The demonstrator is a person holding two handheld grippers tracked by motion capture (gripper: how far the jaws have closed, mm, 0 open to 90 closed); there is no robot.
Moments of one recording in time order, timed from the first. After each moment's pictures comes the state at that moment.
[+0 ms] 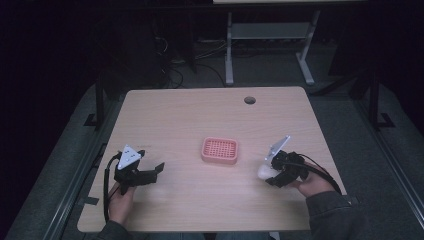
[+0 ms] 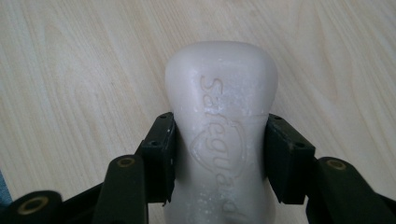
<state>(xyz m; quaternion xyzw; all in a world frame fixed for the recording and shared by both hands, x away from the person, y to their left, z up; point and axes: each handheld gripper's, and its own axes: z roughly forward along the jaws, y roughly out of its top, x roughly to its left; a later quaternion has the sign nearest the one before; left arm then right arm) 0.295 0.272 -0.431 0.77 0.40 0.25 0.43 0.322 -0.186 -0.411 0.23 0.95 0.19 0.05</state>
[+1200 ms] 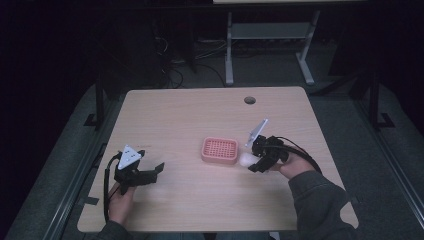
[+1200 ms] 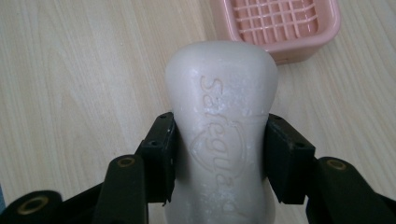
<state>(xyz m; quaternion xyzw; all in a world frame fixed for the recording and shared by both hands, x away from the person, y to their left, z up) 0.295 0.272 -0.431 0.77 0.41 0.25 0.43 0.361 -0.138 -0.388 0.17 0.96 0.20 0.04</state>
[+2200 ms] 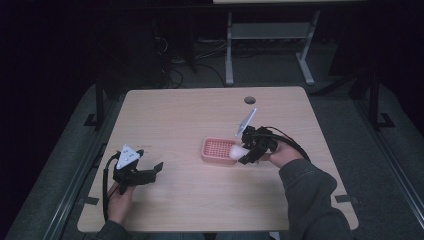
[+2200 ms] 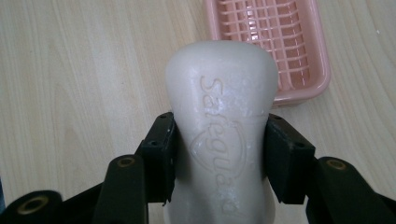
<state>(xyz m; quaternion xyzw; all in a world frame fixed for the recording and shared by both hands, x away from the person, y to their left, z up) 0.295 0.274 -0.430 0.77 0.41 0.26 0.43 0.388 -0.113 -0.378 0.16 0.97 0.21 0.01</state>
